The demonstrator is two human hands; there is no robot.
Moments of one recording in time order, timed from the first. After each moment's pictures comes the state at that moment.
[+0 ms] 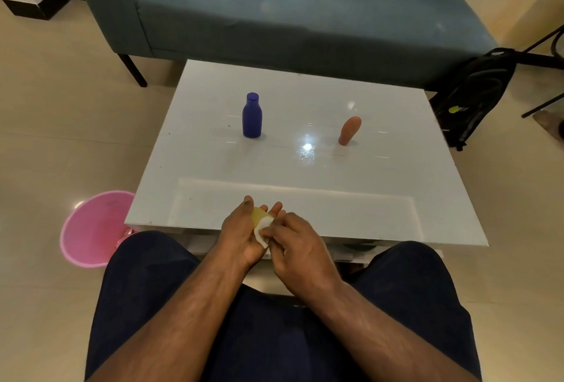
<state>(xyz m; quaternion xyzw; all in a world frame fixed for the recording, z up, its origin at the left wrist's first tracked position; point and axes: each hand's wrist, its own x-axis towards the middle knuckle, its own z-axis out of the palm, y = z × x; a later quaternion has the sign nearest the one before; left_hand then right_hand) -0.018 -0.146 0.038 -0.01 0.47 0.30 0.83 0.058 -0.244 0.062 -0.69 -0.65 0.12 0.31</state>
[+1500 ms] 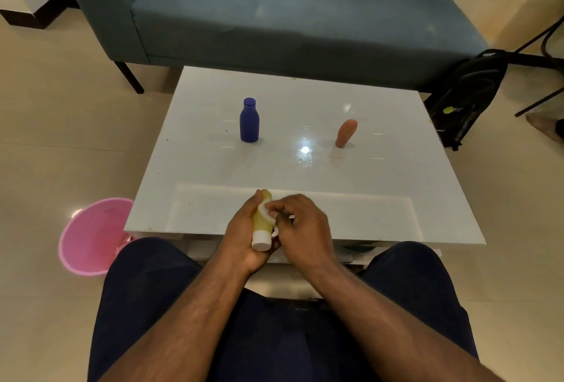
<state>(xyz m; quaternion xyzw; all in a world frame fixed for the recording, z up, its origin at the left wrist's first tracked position) -0.021 -0.149 0.029 0.04 0.37 0.26 0.89 0.066 -0.213 0.076 -0.75 -0.46 0.23 0.42</state>
